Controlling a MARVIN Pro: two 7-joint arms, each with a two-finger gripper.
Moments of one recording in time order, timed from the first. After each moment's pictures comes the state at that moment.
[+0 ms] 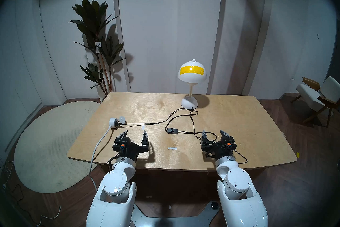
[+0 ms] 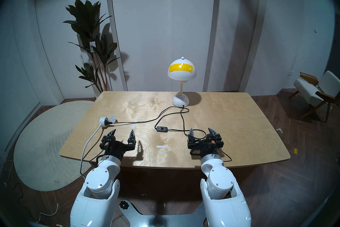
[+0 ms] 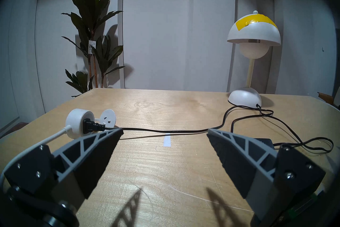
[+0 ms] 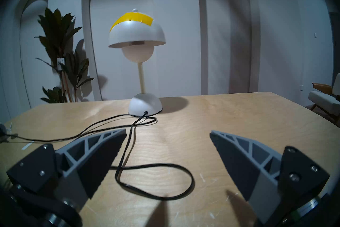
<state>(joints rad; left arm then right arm) 1.91 -1.58 -1.53 -1.79 0.00 -0.02 0.02 -1.90 -1.58 1.55 -1.80 0.03 -0.02 -0.02</state>
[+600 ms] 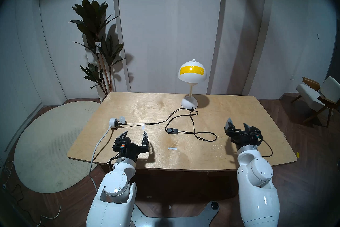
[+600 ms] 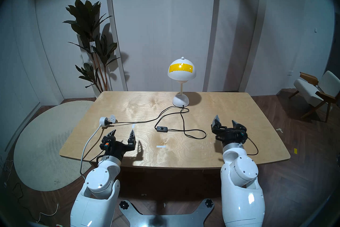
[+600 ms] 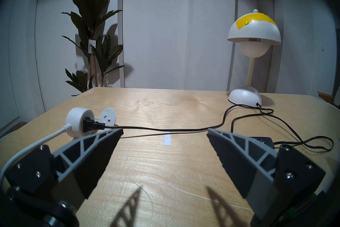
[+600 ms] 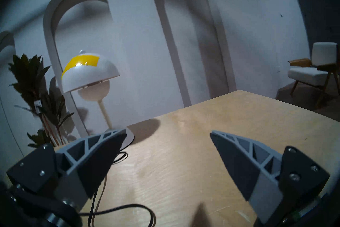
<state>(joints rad) 1.91 -1.58 -1.53 -1.79 0.00 -0.02 0.02 -1.83 -1.61 1.80 -1.87 0.40 0.07 0.00</state>
